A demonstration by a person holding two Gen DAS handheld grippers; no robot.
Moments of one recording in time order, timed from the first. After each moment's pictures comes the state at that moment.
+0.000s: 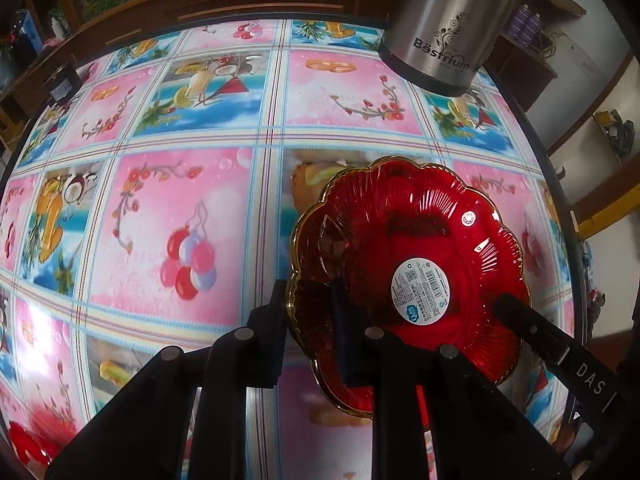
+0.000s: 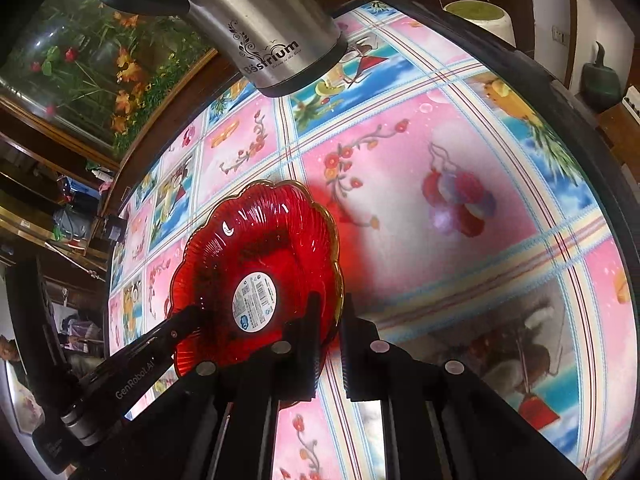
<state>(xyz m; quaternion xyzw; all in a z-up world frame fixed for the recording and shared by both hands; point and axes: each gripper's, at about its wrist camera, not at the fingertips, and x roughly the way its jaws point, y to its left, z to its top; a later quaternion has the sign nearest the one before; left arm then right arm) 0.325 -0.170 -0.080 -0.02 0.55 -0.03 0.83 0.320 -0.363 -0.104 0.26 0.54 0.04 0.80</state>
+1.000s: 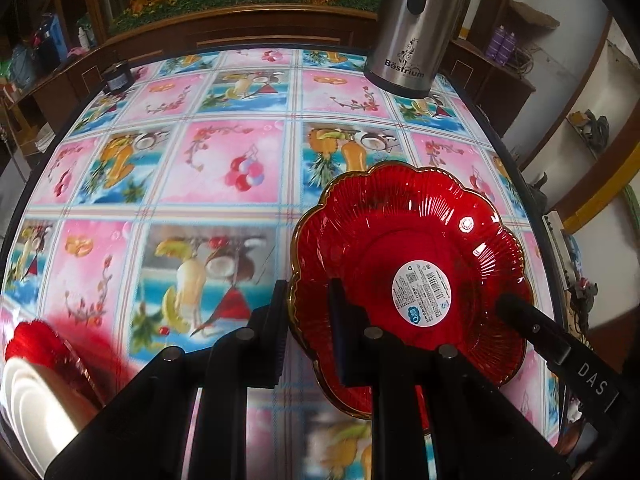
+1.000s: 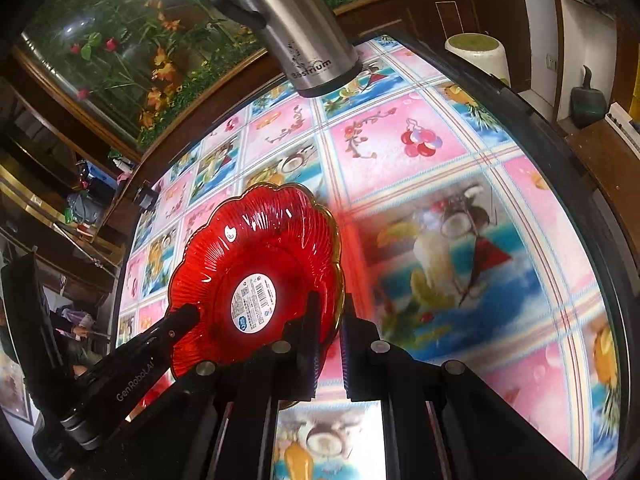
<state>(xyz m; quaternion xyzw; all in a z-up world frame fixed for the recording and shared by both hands) 0.196 -0.142 -0.040 -0.03 0.50 -0.03 0.87 0.192 -0.341 -0.053 0.23 0.49 0.05 0.84</state>
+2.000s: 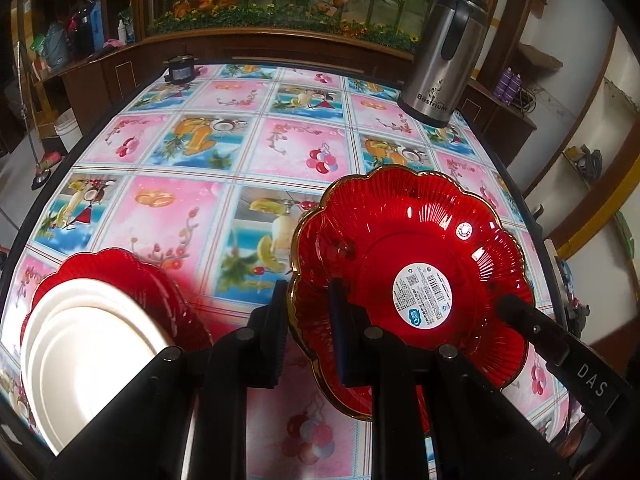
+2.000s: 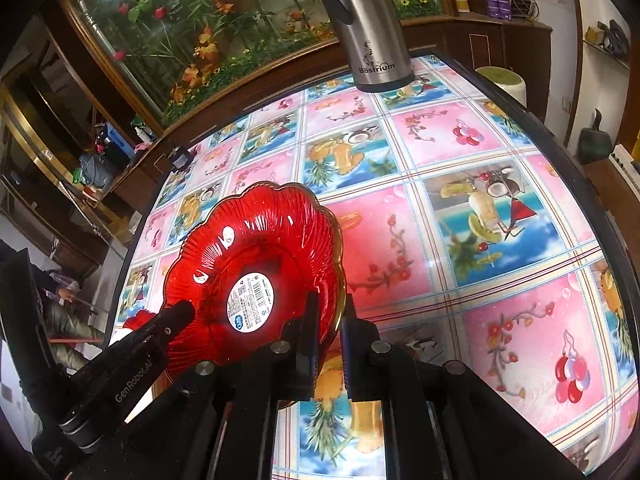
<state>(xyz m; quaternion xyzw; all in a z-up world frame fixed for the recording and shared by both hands) 0.118 -0.063 -0.031 -0.07 0.44 -0.02 0.89 0.124 -0.256 -0.025 0.16 0.47 0.07 0.87</state>
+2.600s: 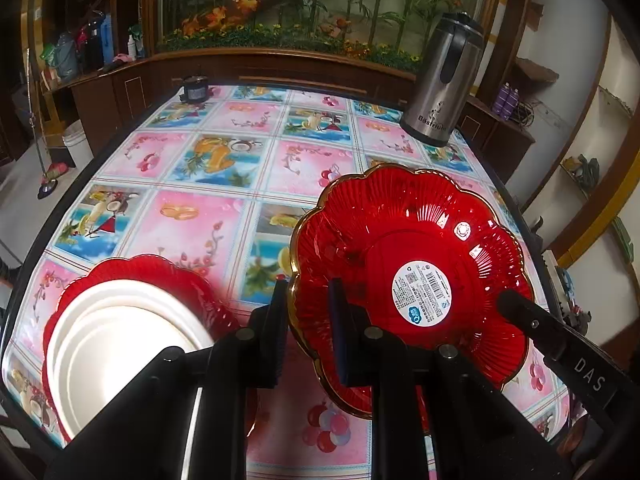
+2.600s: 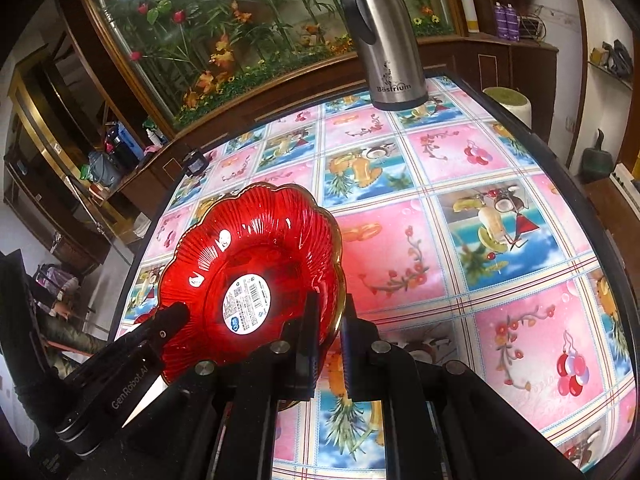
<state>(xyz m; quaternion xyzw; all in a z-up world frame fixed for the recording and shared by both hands) 0.096 -0.048 -0.013 -0.07 0.41 -0.01 0.91 0.108 -0.238 -0.009 0.15 0.44 0.08 0.88</state>
